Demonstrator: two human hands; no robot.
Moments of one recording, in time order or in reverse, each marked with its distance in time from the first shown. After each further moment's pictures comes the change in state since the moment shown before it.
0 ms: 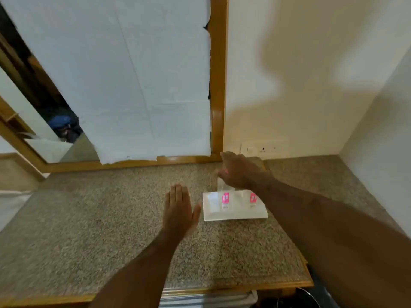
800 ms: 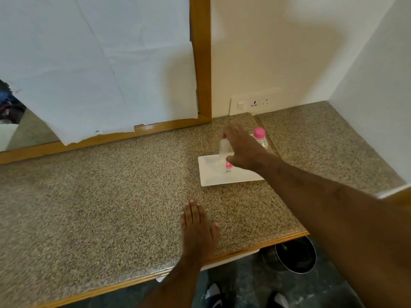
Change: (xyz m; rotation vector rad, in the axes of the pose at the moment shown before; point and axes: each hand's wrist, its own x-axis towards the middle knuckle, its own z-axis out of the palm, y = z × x) left_hand -0.102 -0.006 0.118 -0.034 -0.351 0.038; right_hand -0.013 0.009 0.059 0.065 -0.005 0.117
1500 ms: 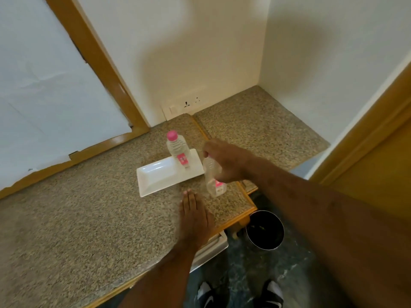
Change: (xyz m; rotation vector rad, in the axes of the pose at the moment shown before) left_hand 0.016 0.163 0.010 0.088 -0.067 0.229; right_hand -0.139 0.129 -0.061 0.049 -0.084 -0.032
